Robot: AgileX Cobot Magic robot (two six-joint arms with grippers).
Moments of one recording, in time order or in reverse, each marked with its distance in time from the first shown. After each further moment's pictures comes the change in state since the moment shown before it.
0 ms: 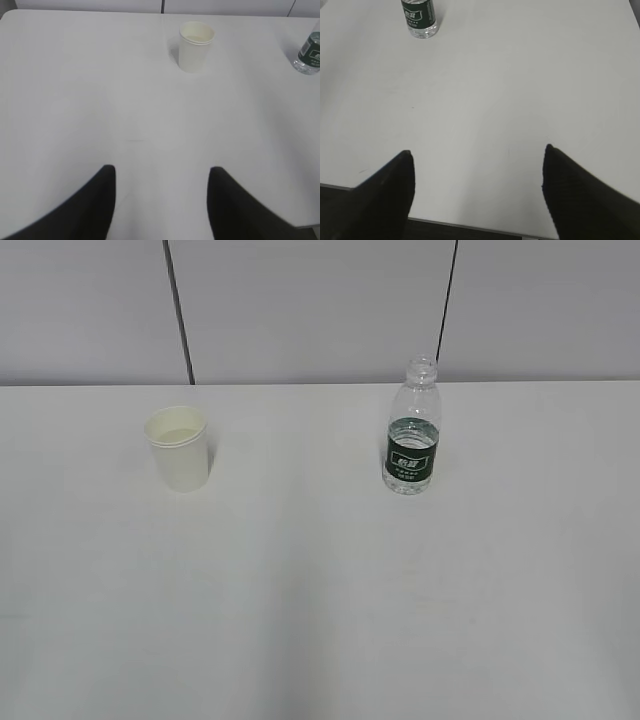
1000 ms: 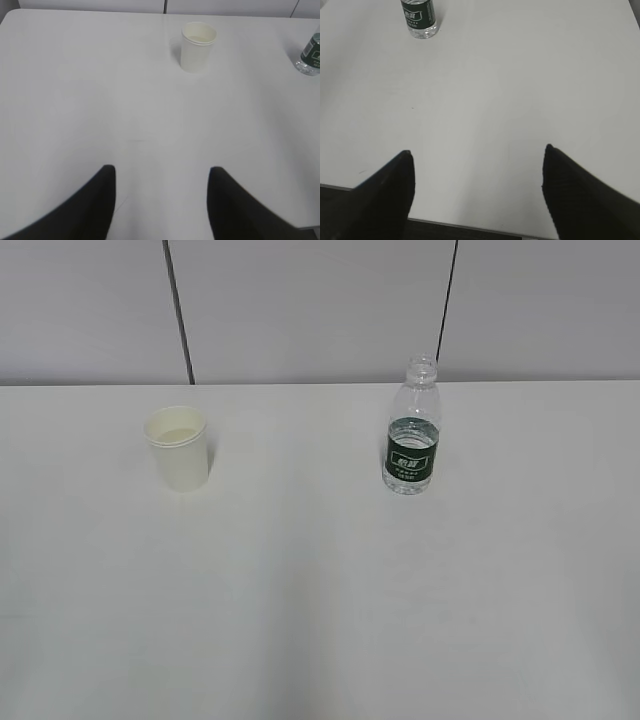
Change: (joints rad) left arm 0.013 0.000 0.000 0.000 -0.001 0.000; right arm 0.000 0.000 0.000 0.000 -0.002 -0.002
